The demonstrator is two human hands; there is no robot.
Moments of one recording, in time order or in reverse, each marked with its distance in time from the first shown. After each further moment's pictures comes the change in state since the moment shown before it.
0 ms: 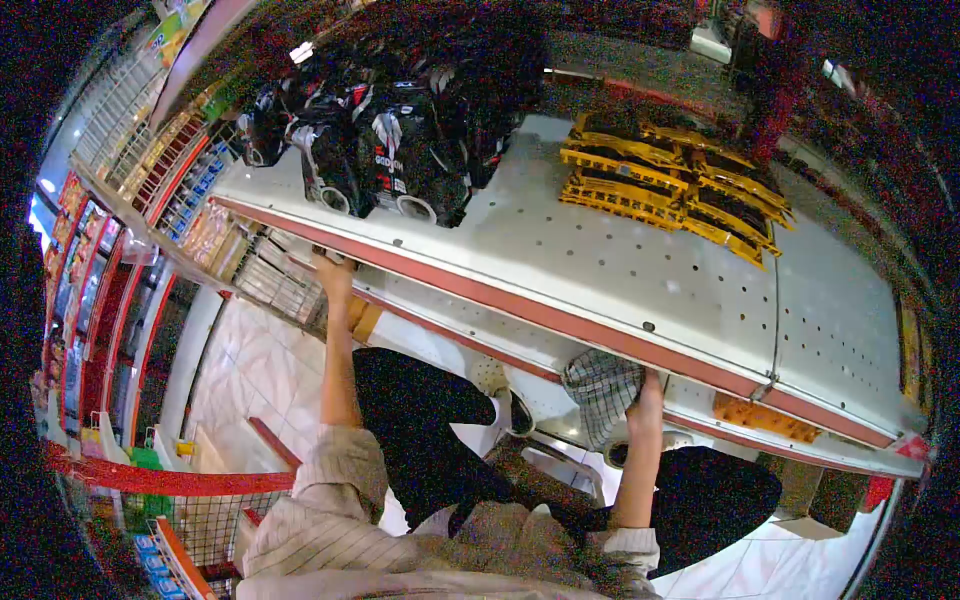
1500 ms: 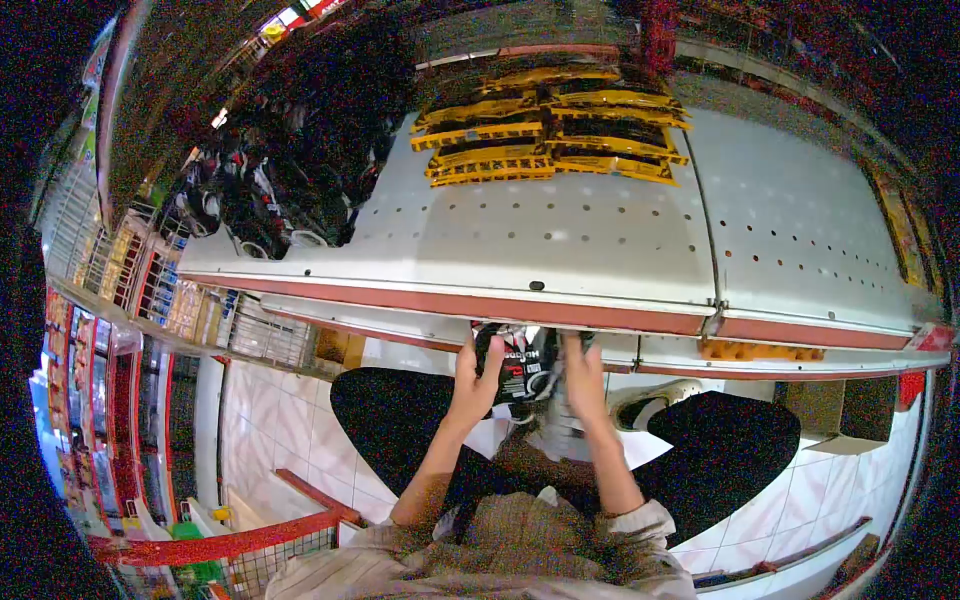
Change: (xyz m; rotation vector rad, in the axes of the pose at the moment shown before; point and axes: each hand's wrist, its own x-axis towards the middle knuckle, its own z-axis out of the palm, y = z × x) left_hand -0.146 0.323 -0.030 -0.761 -0.901 -0.429; right_hand -0.075 -0.005 0.074 -0.814 0.204 -0.280
